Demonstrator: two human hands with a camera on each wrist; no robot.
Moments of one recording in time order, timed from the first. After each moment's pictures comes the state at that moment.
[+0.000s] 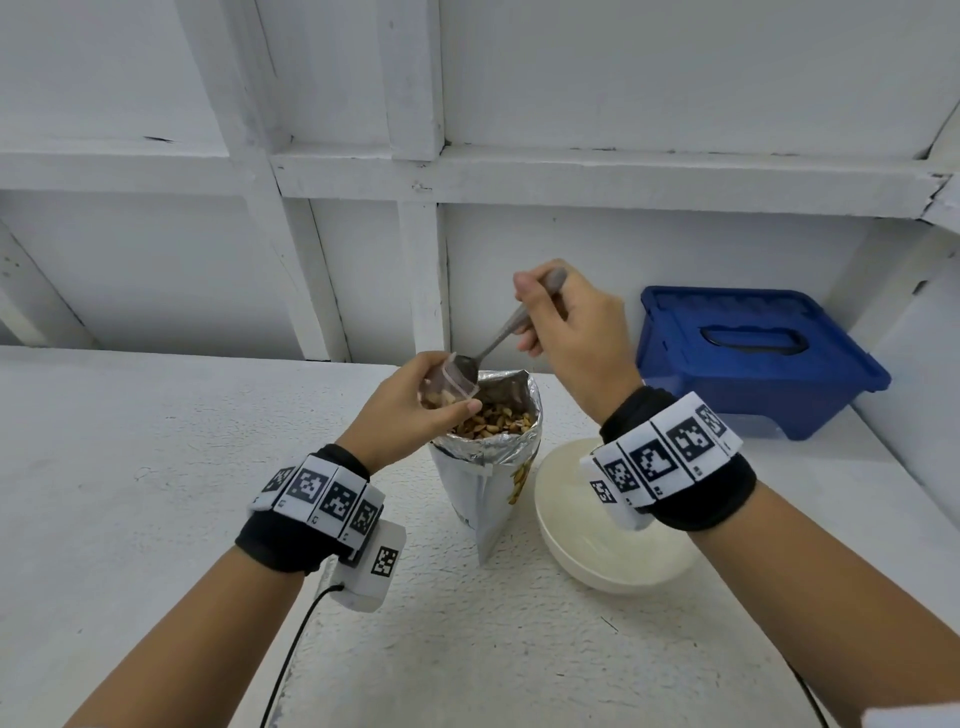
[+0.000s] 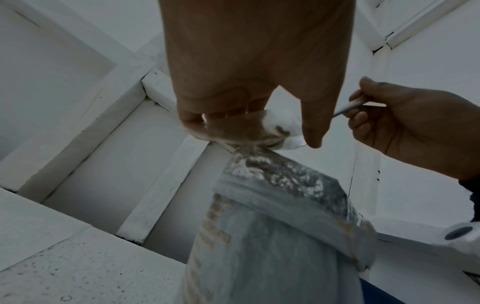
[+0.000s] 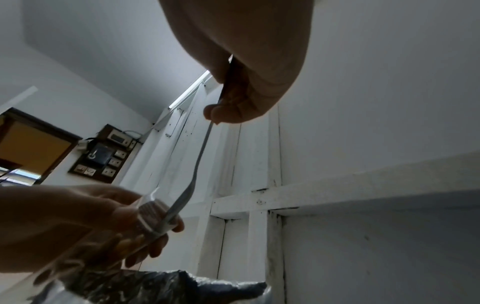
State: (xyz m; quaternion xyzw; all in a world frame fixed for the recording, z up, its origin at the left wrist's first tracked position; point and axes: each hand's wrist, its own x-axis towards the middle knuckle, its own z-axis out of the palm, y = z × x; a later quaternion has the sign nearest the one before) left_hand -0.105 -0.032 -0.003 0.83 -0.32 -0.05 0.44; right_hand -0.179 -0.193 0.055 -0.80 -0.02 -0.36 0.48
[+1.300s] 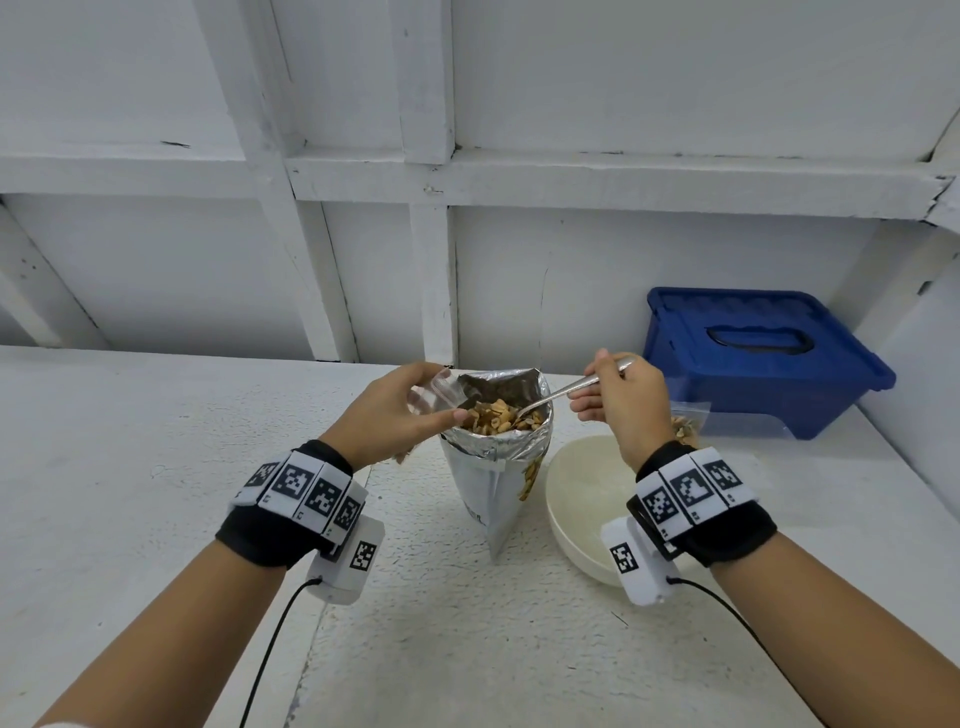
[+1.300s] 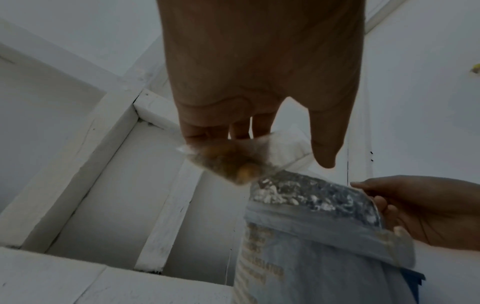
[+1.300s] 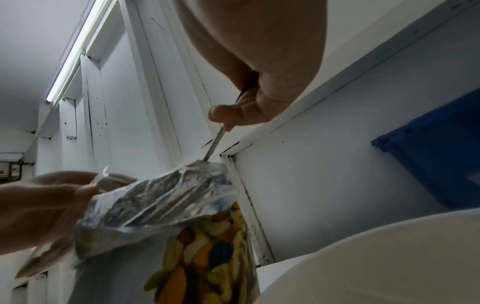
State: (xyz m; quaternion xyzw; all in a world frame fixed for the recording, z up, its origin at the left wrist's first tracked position) left_hand -0.098 -0.007 0.000 0.86 -0.33 -0.08 0.37; right_hand -0.193 -0.222 -0.008 -0.69 0.25 -0.28 0.62
